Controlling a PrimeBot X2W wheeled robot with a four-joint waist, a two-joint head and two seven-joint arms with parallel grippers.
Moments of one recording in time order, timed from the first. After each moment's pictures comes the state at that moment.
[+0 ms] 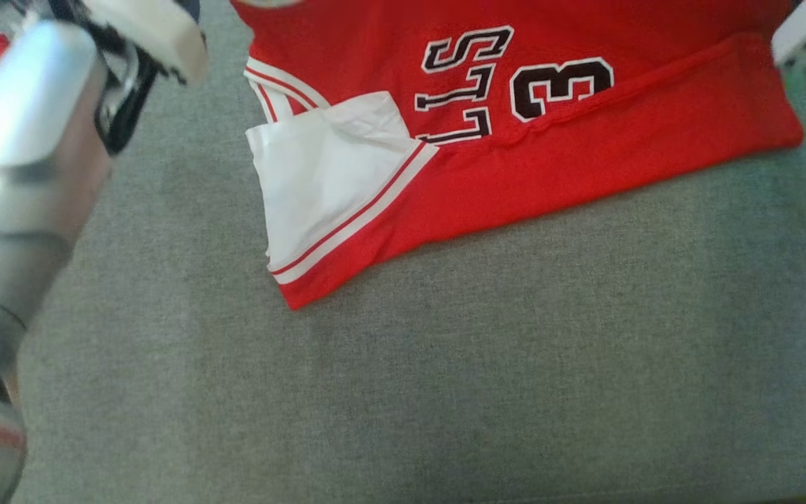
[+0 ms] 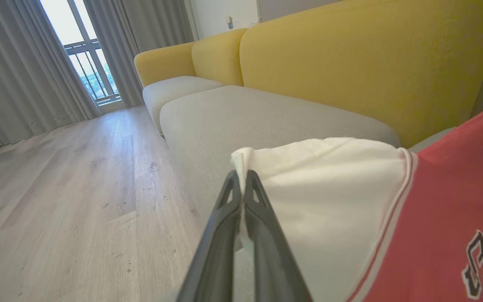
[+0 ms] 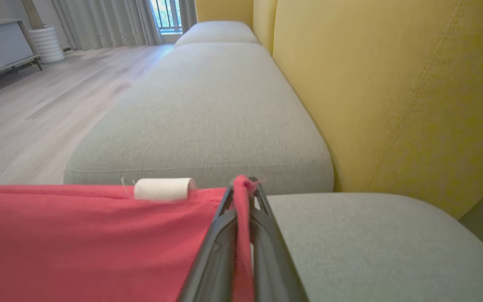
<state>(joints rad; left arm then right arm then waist) -1.31 0.36 -1.01 0.84 -0.78 -0.09 -0.23 -1.12 -0.29 0.06 1.00 0.20 0.13 -0.09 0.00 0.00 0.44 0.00</state>
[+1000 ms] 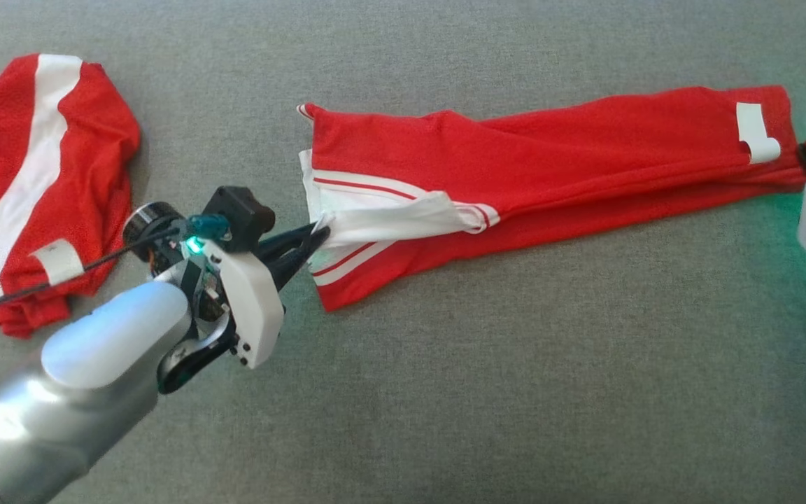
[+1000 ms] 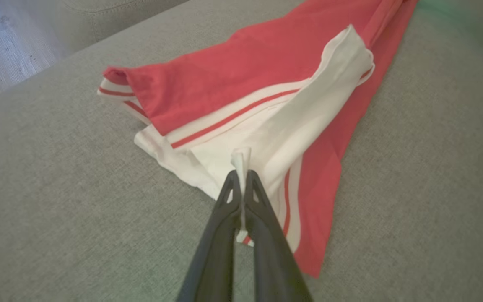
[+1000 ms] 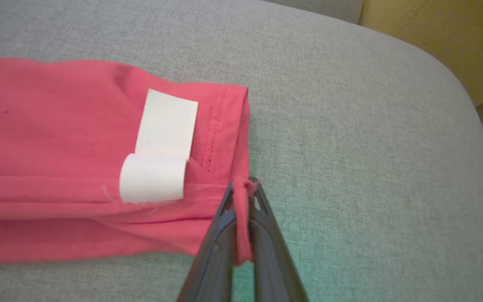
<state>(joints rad) -0.89 0.56 -1.27 0.35 -0.90 -0.11 0.14 -0.80 -0.58 0.53 0.91 0.54 0.13 0.28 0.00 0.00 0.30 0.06</state>
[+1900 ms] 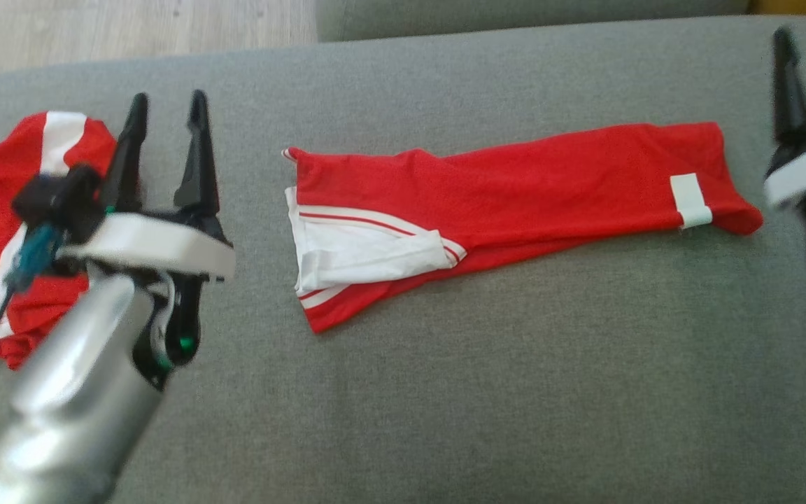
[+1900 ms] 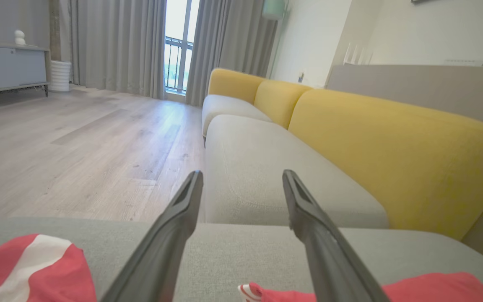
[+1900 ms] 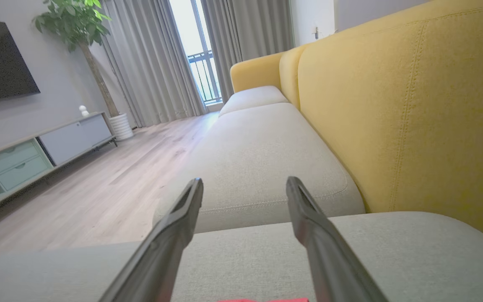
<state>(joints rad) -0.65 0.45 -0.72 0.29 -0.95 0.21 -0.25 -0.71 -0.47 0.32 0.65 0.73 0.13 -0.15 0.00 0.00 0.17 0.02</state>
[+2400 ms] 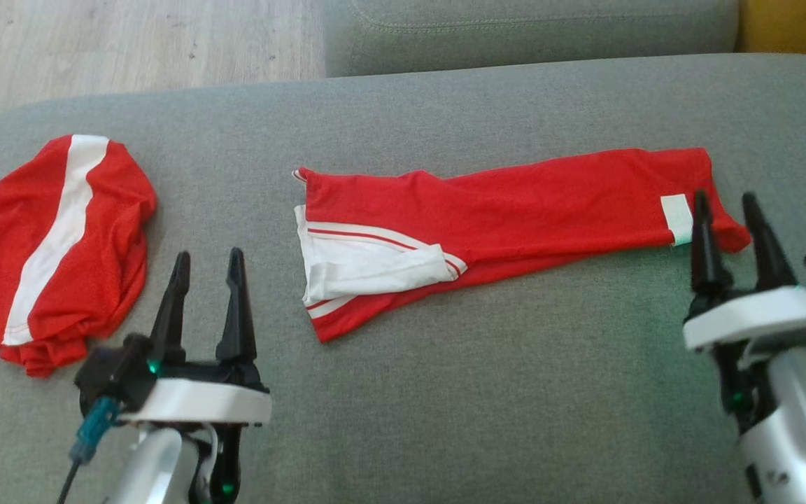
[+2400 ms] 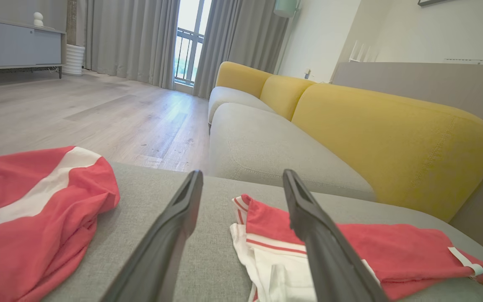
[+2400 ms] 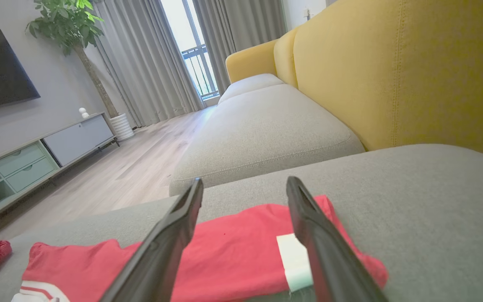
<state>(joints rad) -0.17 0.19 -0.34 0.20 -0.54 0.05 -0.26 -0.32 -0.24 0.12 0.49 0.50 0.13 -0.23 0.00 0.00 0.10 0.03</state>
